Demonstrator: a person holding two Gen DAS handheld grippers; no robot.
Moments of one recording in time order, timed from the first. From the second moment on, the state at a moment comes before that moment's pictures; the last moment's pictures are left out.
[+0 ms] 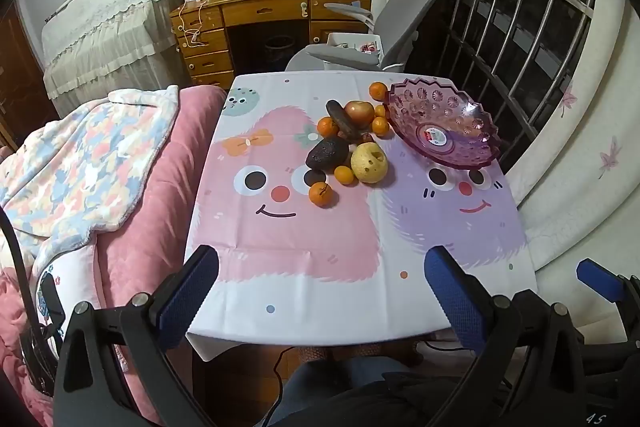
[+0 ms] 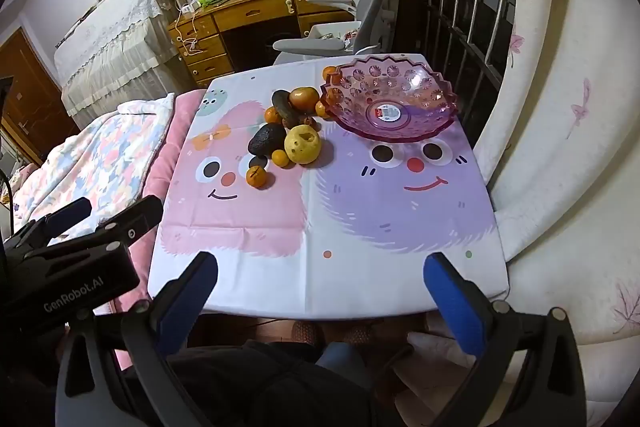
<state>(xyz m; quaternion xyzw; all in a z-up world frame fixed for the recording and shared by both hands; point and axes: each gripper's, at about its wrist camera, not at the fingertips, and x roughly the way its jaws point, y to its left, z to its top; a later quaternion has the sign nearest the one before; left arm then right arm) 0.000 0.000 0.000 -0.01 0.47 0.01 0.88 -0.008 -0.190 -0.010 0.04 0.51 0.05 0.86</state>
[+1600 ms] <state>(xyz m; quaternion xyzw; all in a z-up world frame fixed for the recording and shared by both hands) 0.000 0.005 0.003 -0.01 0.48 0.02 0.88 -0.002 -0.196 -0.012 0.05 0.51 0.05 0.86</state>
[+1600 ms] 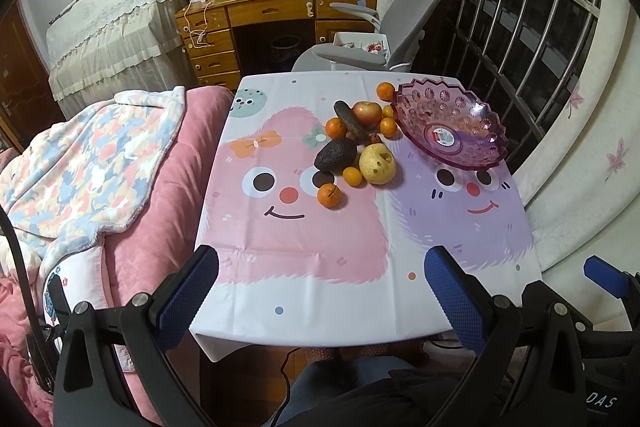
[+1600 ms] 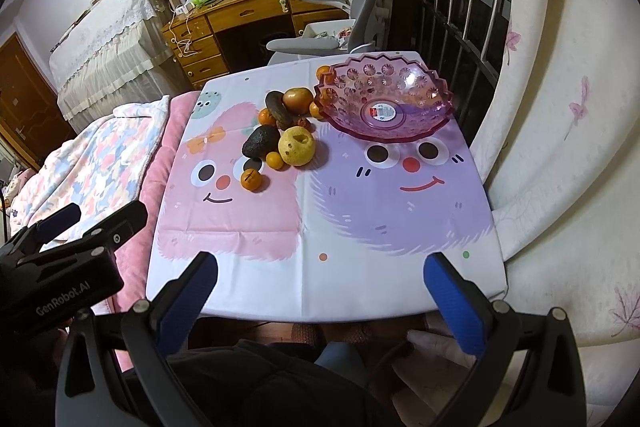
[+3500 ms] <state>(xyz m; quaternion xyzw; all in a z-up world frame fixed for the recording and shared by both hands) 0.157 0.056 -0.091 -0.01 0.56 -0.09 0.83 0.105 -0.157 -0.054 0.14 0.48 0.06 0.86</state>
